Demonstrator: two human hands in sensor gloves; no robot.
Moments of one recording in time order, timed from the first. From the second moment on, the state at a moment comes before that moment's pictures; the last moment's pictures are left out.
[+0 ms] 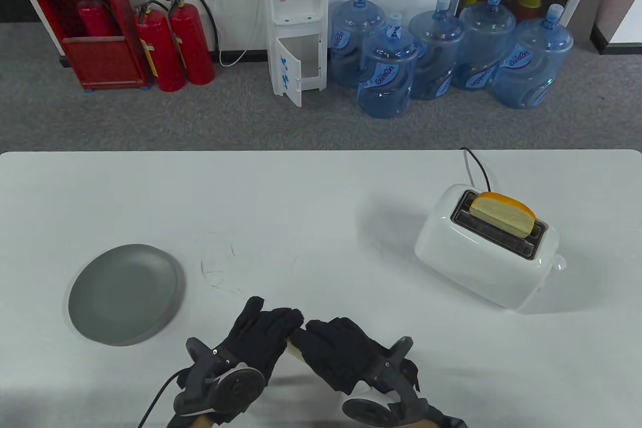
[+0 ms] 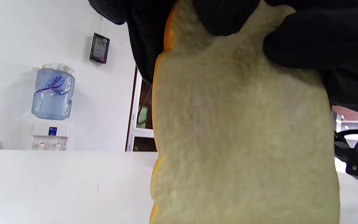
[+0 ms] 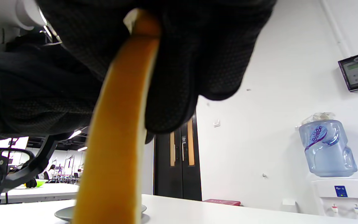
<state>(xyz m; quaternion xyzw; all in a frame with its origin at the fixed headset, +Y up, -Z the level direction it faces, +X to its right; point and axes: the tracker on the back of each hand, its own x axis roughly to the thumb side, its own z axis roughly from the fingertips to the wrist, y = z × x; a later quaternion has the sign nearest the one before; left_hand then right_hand) -0.162 -0.675 -0.196 0.16 -0.30 0.11 0.93 0.049 -0.684 -0.186 0.36 -0.29 0.87 0.16</state>
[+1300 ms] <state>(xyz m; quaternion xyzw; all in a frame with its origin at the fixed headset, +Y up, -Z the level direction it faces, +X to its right) -0.235 -0.687 -0.229 0.19 -0.08 0.02 0.98 0.062 -0.679 -0.193 0.33 -0.30 0.88 0.18</state>
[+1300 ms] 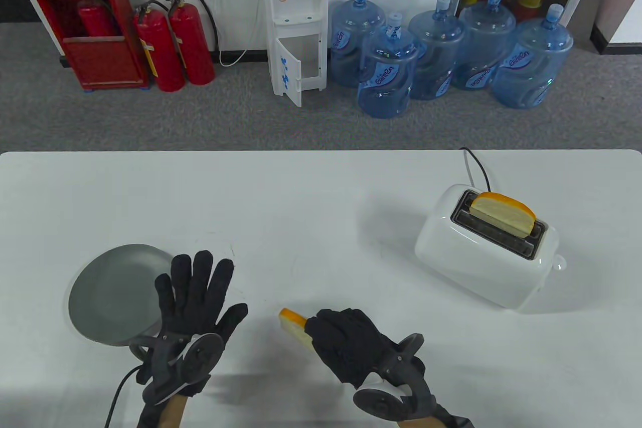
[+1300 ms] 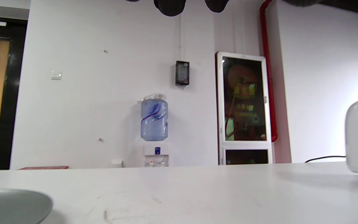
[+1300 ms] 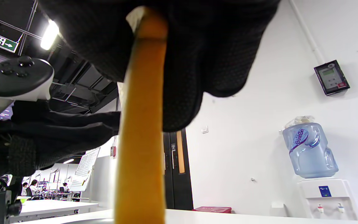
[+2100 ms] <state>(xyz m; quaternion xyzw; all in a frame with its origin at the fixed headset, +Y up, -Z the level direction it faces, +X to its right) -0.259 -0.702 -0.242 0.11 -0.01 -0.01 0.99 0.064 -0.679 -0.195 0.32 -0.30 0.88 0.19</state>
